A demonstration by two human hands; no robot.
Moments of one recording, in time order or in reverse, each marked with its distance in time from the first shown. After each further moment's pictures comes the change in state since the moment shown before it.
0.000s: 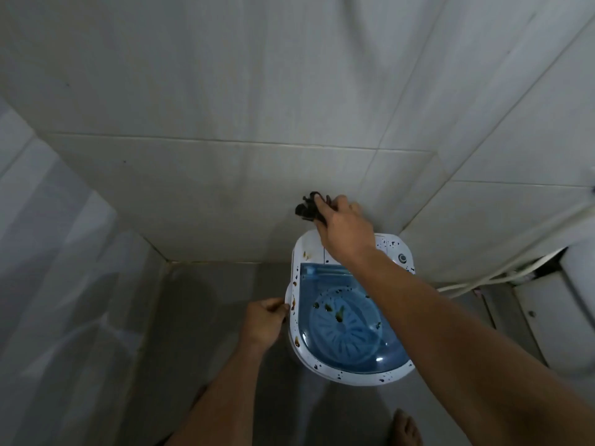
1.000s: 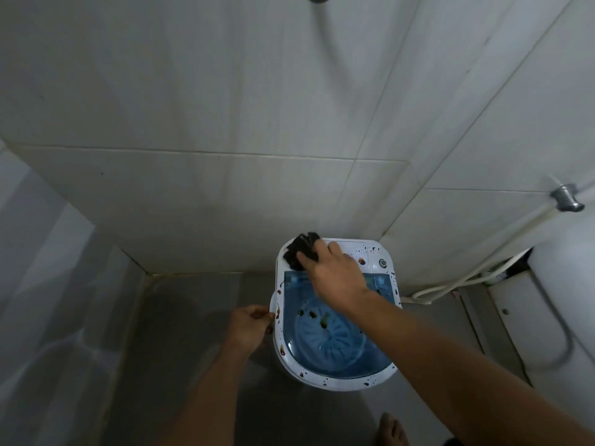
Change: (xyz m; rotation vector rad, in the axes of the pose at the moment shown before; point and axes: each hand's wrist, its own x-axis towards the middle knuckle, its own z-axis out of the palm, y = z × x) left_hand 0.007 0.007 0.001 -0.025 0.000 -0.041; right_hand -0.064 0.009 0.013 -0.147 -0.101 -0.208
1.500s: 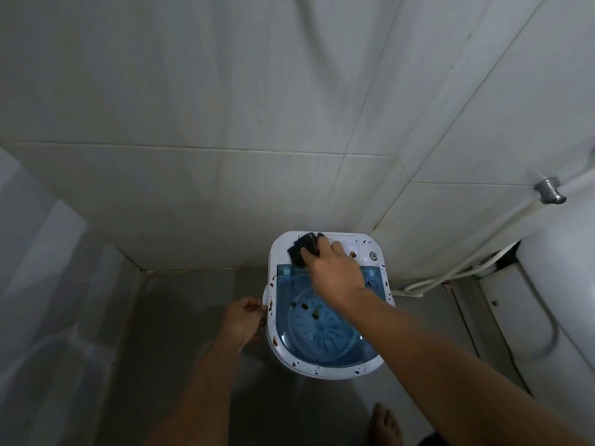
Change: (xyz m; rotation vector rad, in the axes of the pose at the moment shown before) left_hand 0.001 0.001 0.003 -0.023 0.001 -0.033; right_hand -0.014 -0.003 -0.009 0.002 -0.060 0.120
